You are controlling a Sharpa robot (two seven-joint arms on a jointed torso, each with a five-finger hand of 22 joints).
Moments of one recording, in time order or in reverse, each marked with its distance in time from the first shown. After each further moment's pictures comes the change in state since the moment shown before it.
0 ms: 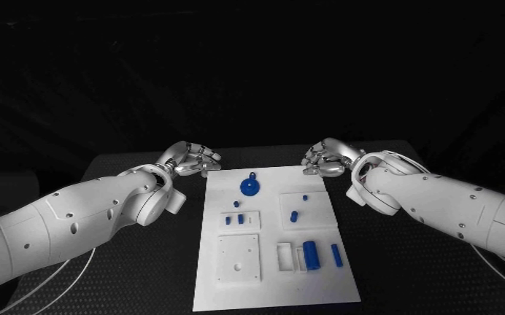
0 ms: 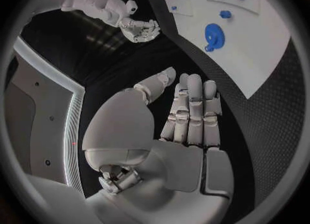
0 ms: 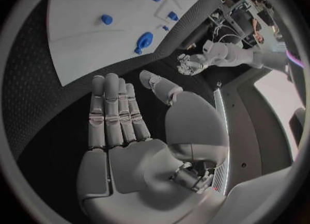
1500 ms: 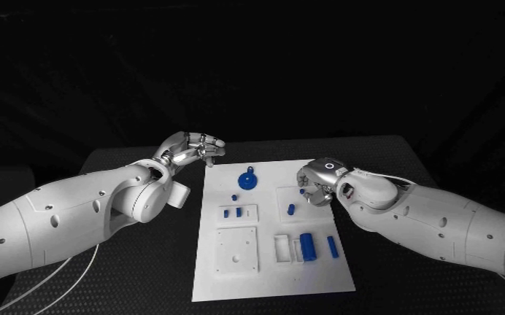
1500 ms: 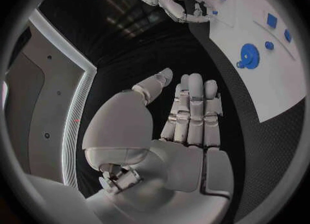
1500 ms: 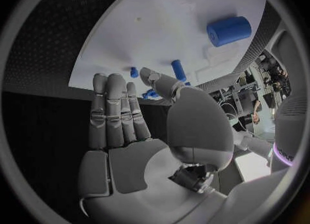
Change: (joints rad) left arm 0.012 -0.057 0.000 0.137 0.194 0.013 0.070; left_hand -0.032 0.001 -0.028 0.012 0.000 -0.012 0.006 -0.004 0.004 -0.031 0.011 0.000 -0.002 0.004 0.004 -0.020 -0.002 -0.019 0.000 0.000 -0.017 -0.003; right arm -0.064 0.058 -0.074 -0.009 -0.640 -0.018 -0.150; right_hand 0.066 -0.113 0.164 0.070 -0.159 0.031 -0.013 0.001 0.005 0.087 -0.009 -0.228 0.007 0.099 -0.011 0.015 0.048 -0.005 0.118 -0.048 0.014 0.009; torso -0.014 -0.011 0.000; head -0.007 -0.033
